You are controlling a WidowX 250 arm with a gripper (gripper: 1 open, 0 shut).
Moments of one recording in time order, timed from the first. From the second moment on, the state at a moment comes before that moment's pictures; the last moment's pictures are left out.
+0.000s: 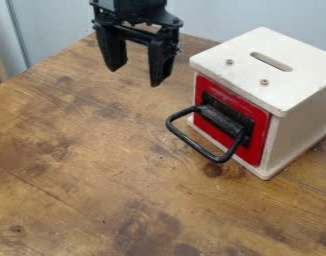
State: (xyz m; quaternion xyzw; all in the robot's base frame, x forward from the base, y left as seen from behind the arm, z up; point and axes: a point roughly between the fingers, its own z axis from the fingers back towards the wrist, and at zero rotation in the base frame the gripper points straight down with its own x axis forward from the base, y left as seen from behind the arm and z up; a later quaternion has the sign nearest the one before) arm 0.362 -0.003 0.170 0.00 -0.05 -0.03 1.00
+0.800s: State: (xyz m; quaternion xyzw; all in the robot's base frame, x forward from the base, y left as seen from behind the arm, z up) arm 0.351 -0.013 0.171 -0.01 -0.05 -0.08 1.00
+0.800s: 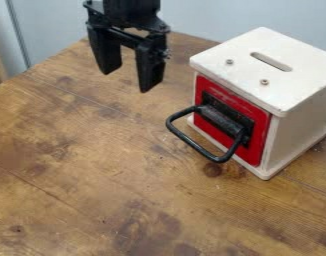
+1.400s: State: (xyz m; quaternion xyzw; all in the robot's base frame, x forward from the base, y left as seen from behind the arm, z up) arm 0.369 -0.031 0.171 0.00 -0.05 -0.04 1.00
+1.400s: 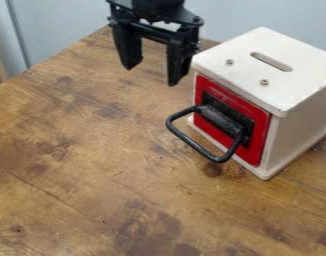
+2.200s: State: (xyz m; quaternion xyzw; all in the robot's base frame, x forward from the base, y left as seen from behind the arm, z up) arm 0.371 0.003 0.172 0.00 -0.05 -0.06 1.00
